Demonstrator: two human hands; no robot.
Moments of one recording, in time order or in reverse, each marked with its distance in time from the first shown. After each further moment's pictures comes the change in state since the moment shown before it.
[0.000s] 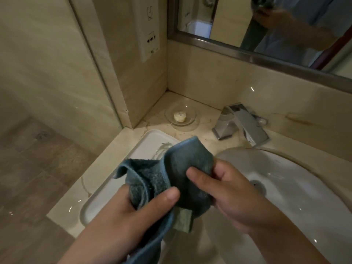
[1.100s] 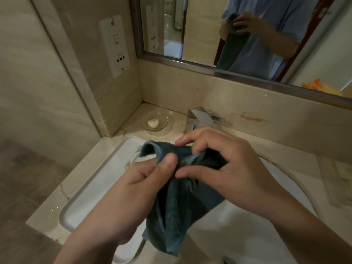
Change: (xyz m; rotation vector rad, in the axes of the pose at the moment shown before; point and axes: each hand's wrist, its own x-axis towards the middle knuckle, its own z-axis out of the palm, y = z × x) left_hand -0.006 0.004 0.070 -0.068 -0.190 0.079; right_hand -0.083 -0.058 0.000 -1.035 0.283 -0.634
